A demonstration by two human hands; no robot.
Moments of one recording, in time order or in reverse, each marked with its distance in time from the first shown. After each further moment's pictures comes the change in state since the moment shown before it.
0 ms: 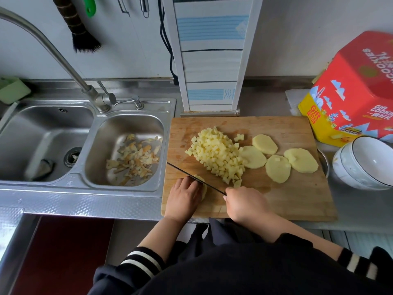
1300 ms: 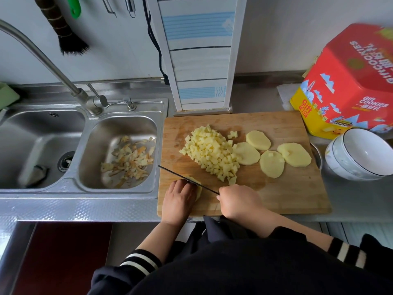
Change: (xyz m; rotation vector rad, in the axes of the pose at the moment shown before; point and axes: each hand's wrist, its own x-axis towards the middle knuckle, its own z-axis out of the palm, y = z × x) left_hand -0.009 0.000 0.010 -0.105 0.196 0.028; right_hand 0.004 0.000 0.005 0.020 -0.058 0.009
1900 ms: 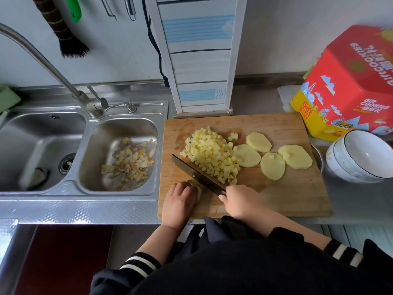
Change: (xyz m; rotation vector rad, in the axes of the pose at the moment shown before) left_hand -0.001 -0.002 0.000 -0.049 0.012 0.030; right_hand 0.008 0.009 -0.001 0.178 -0.055 0.115
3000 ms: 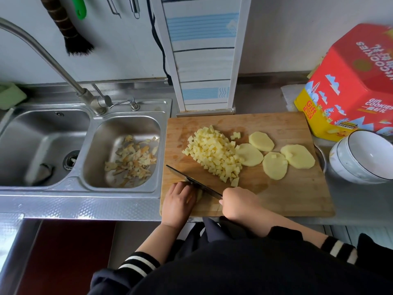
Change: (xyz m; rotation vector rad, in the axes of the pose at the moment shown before) left_hand -0.006 -0.004 -0.004 0.039 -0.046 -0.068; right_hand -0.001 -0.009 0.005 -0.059 -0.064 -0.021
